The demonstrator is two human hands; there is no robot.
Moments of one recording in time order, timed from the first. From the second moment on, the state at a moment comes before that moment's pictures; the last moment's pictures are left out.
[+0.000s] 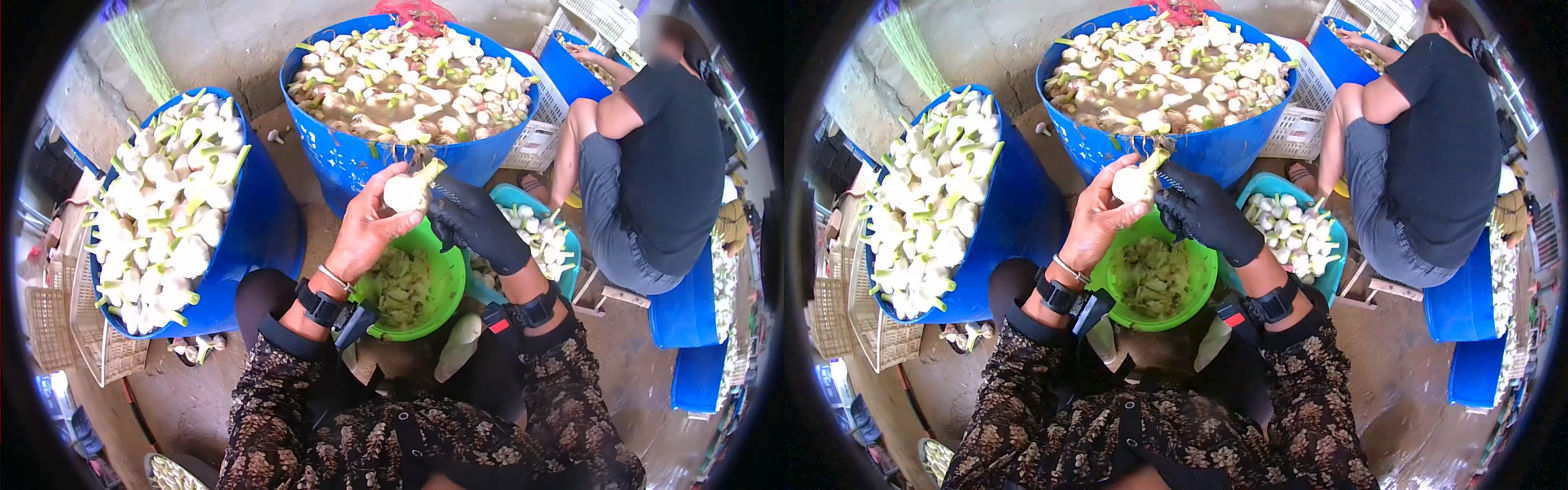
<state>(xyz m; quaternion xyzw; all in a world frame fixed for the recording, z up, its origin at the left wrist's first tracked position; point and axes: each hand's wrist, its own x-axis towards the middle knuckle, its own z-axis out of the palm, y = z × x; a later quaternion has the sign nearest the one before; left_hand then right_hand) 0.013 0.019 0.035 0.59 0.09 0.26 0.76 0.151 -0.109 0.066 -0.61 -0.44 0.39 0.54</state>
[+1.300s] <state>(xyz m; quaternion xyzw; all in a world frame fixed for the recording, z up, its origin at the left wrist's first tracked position) 0.028 0.006 0.016 0.63 0.09 0.24 0.73 0.163 -0.089 0.001 -0.55 -0.37 0.28 0.70</state>
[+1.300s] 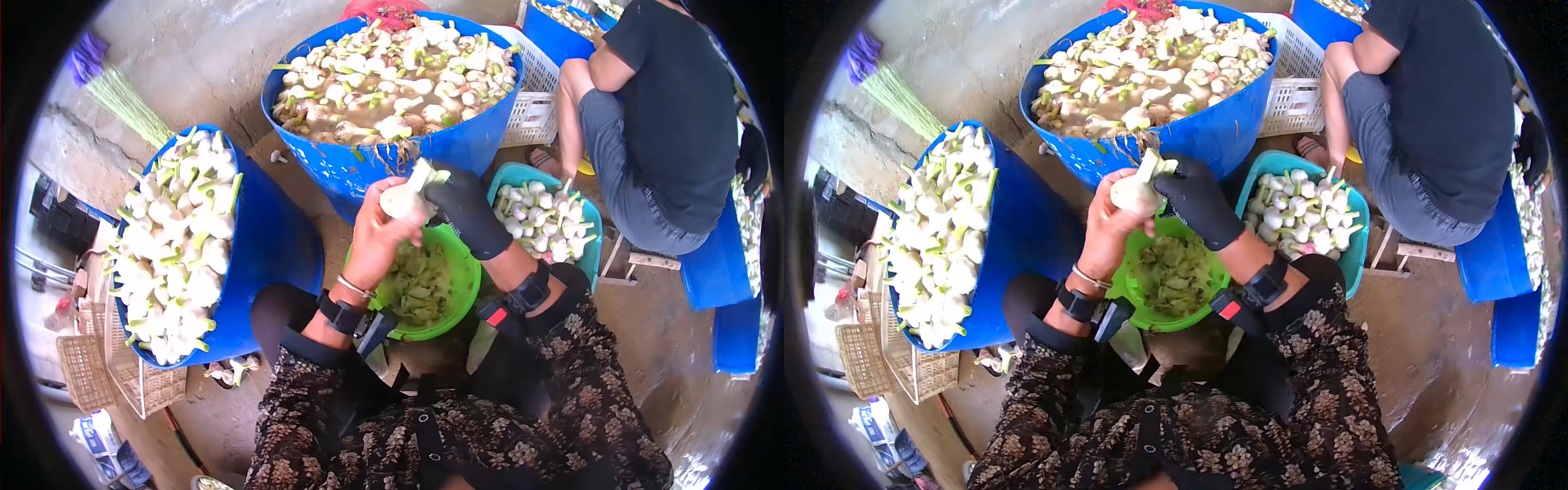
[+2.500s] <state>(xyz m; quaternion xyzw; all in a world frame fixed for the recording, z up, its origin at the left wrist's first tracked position) 0.002 0.023 0.025 0.52 0.04 0.19 0.83 0.163 -0.113 0.022 -0.59 -0.50 0.29 0.56</state>
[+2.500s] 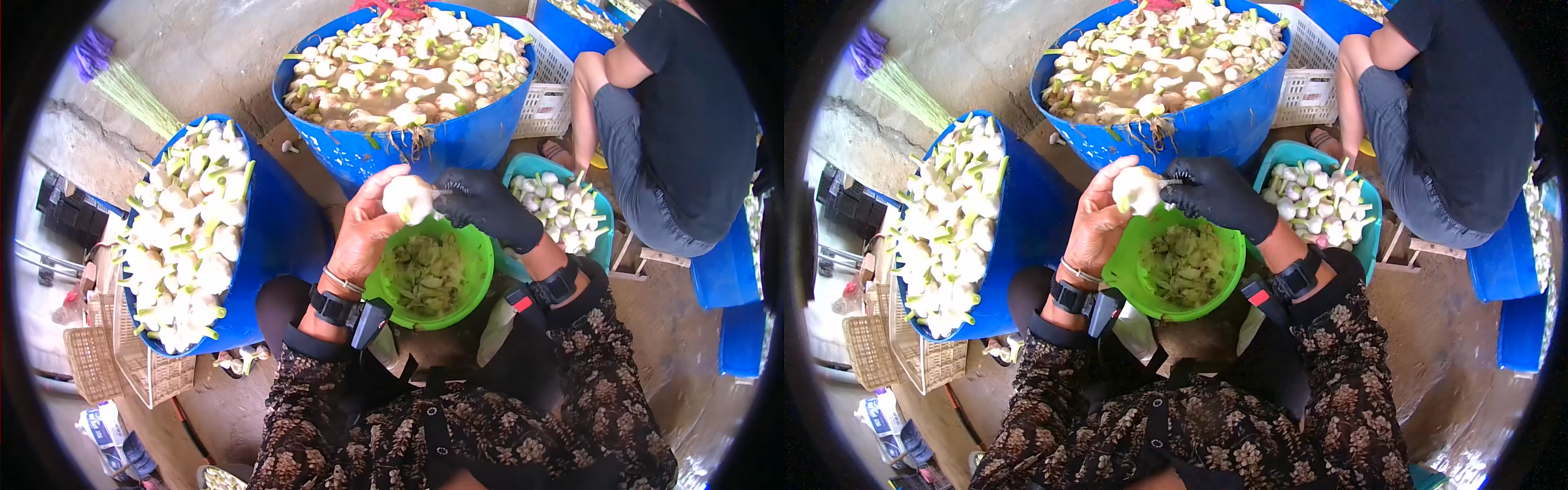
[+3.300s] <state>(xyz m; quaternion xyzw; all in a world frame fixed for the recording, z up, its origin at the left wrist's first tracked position) 0.011 0.042 0.036 0.35 -0.06 0.26 0.90 0.159 -0.113 -0.067 -0.69 -0.69 0.02 0.21</state>
